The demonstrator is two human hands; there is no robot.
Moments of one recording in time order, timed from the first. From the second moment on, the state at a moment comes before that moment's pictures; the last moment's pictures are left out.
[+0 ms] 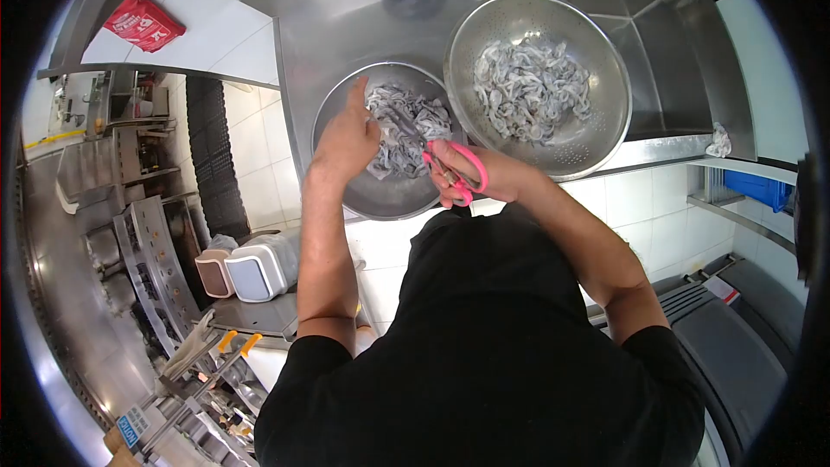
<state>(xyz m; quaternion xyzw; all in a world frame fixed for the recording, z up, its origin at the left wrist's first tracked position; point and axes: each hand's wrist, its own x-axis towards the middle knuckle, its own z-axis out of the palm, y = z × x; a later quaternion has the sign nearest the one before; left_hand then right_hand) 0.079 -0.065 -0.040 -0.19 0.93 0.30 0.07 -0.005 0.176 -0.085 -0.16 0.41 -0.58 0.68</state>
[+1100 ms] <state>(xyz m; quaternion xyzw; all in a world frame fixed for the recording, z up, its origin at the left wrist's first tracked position) 0.072 -0.047 -0.039 -0.12 0.60 0.79 0.04 -0.008 0.176 -0.087 -0.26 0.38 -0.65 0.61</state>
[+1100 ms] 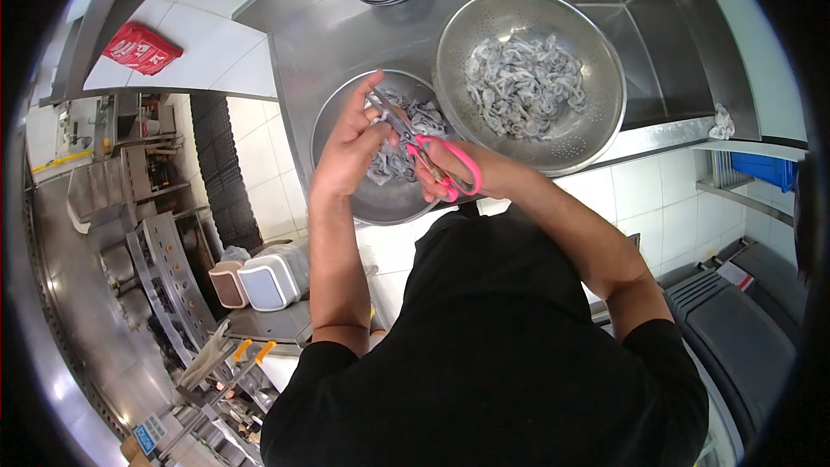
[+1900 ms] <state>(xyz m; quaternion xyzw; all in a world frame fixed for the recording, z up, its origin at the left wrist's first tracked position) 0.054 -0.042 -0.115 -0.06 0.97 0.21 0.08 -0.059 0.261 -0.073 -0.18 0.46 -0.70 0.51</state>
